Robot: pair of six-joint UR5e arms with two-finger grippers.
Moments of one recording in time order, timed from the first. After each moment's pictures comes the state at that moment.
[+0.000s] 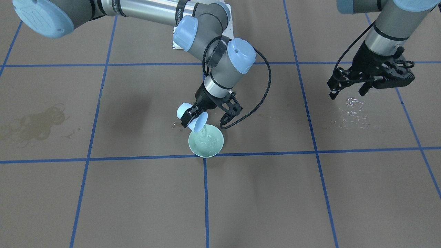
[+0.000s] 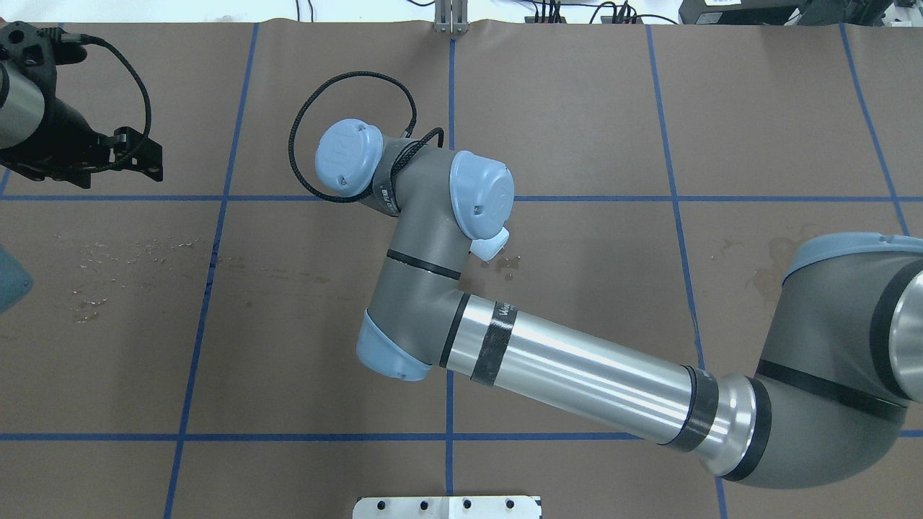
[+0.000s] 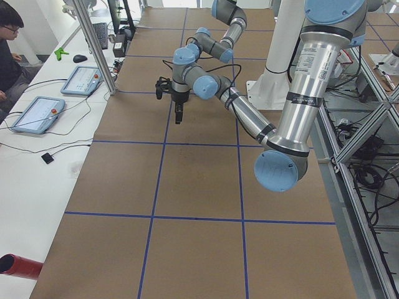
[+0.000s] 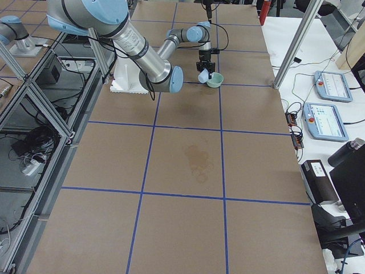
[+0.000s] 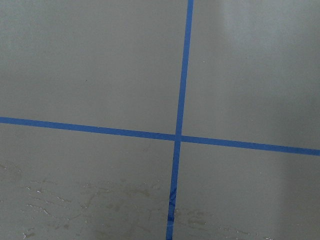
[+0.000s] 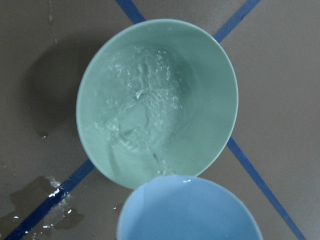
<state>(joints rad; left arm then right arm) -0.99 -1.81 -2.05 -1.51 -2.08 -0.94 0.49 -0.46 1.22 -2.00 1.59 0.33</state>
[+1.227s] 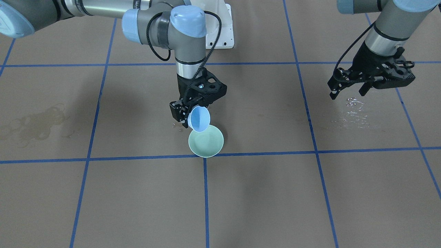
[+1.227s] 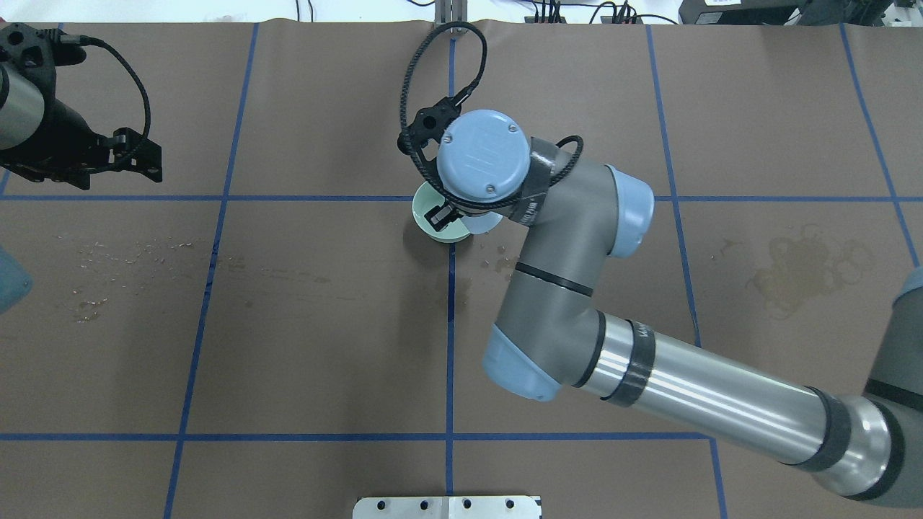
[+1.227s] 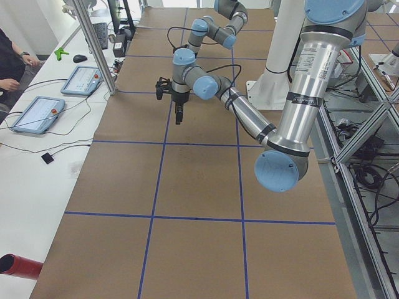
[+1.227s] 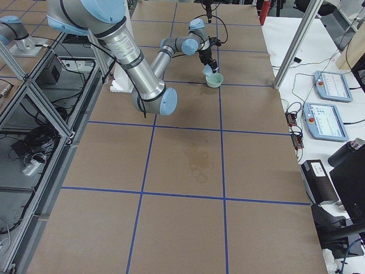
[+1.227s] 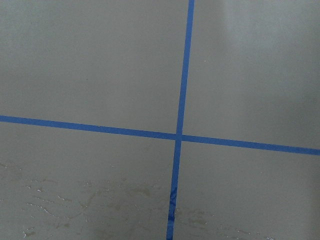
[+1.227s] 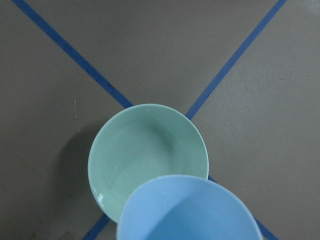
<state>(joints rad) -0.99 -1.81 -2.05 -1.51 -2.08 -0.94 0.54 -0.79 1.63 -1.50 1.59 0.57</state>
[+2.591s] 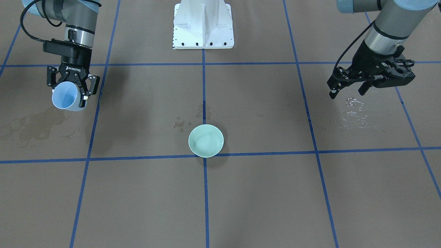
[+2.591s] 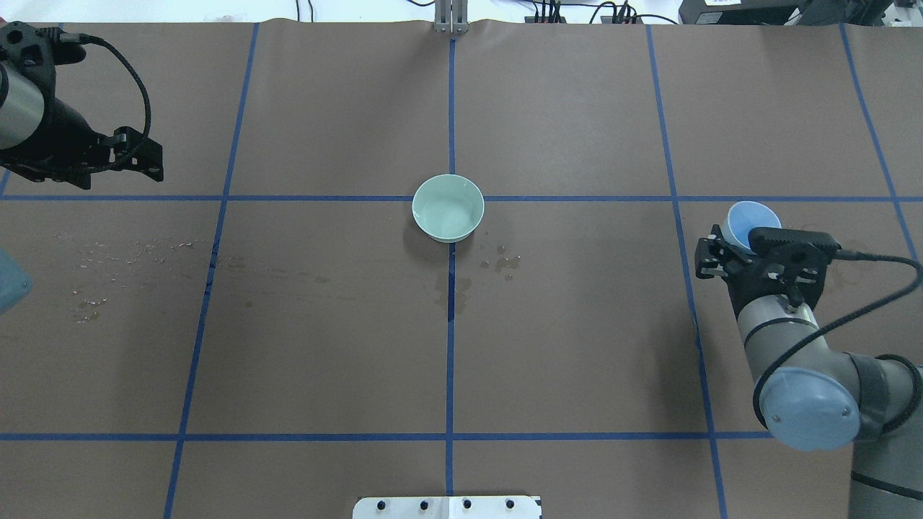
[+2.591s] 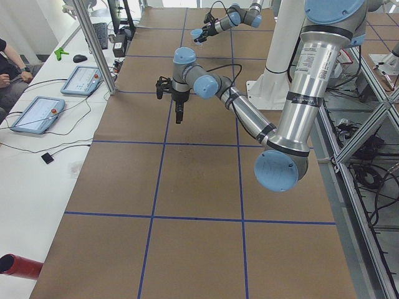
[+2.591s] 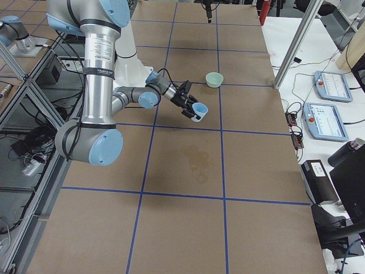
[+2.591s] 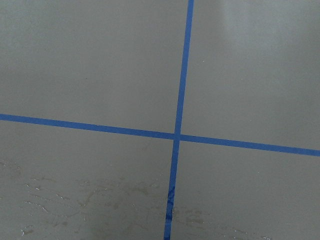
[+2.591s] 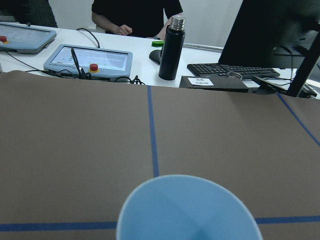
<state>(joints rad) -0.99 -1.81 -2.05 -1.51 -2.08 -0.95 0.30 -1.72 2.09 -1.31 0.74 1.53</state>
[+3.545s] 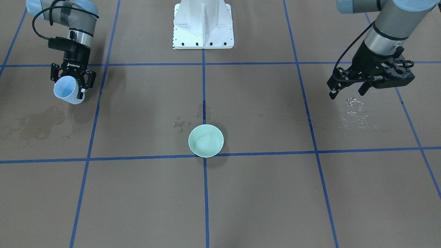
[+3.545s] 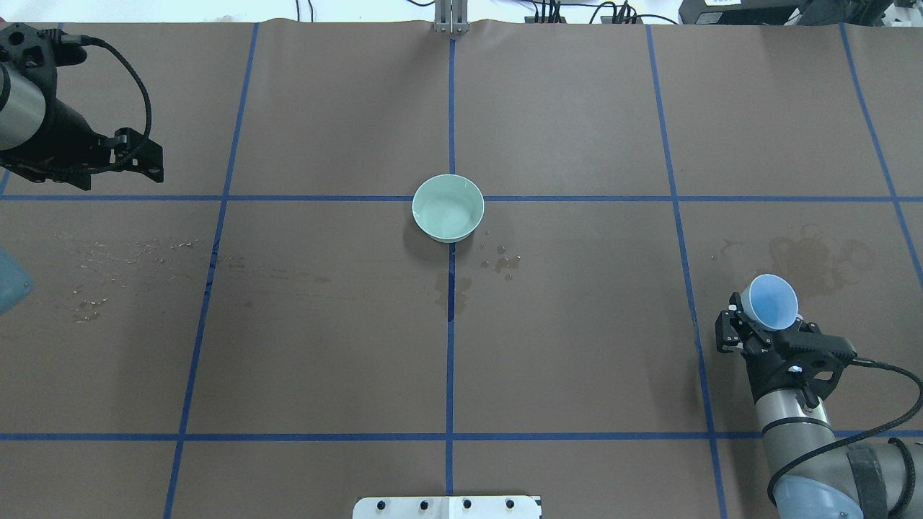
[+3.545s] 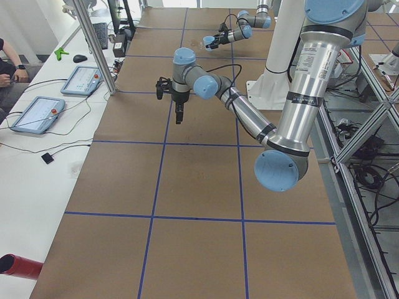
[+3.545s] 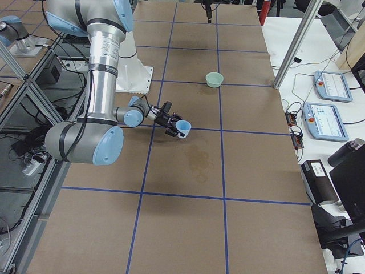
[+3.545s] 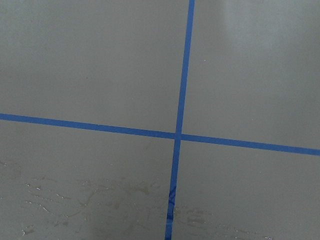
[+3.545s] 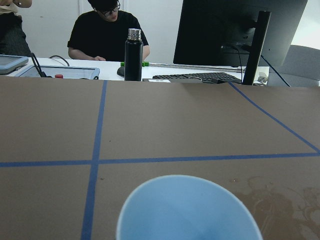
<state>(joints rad) -0.99 -1.81 -2.05 -1.51 -2.08 -0.95 0.06 -1.83 1.95 -1.32 0.51 1.89</state>
